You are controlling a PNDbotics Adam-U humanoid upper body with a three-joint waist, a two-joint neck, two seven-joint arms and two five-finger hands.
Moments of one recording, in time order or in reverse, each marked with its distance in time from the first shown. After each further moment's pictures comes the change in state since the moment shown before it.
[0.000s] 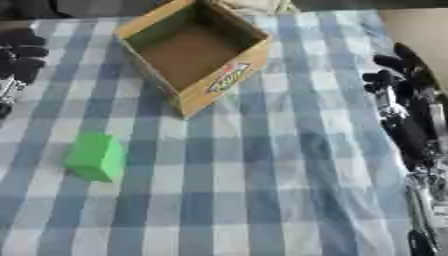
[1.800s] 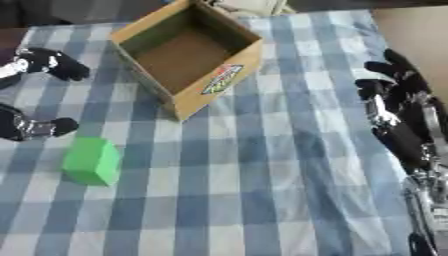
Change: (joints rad) left arm -0.176 0.199 -0.138 0.038 -0.234 -0.020 -0.515; right arm 0.001 -0.001 0.006 0.006 0.010 0.004 0.057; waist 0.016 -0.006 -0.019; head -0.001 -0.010
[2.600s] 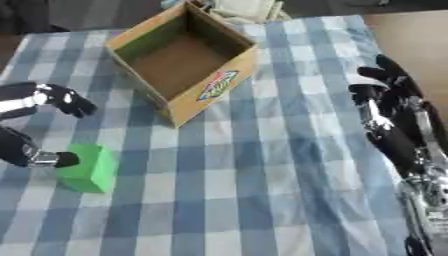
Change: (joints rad) left arm -0.003 0.008 -0.057 0.089 -0.077 0.009 -0.089; right arm 0.000 -0.001 0.001 0.001 0.000 -0.001 0.003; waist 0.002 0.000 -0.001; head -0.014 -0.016
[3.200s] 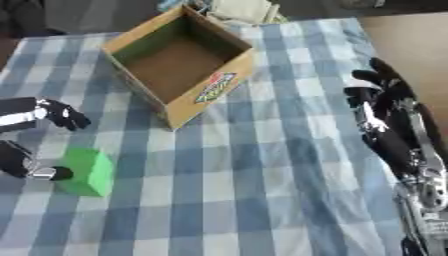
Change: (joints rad) left arm 0.006 -0.012 -0.018 0.046 -0.057 -0.027 -0.024; right arm 0.000 0.000 0.005 0.003 0.000 0.001 0.002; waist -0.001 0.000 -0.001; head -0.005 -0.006
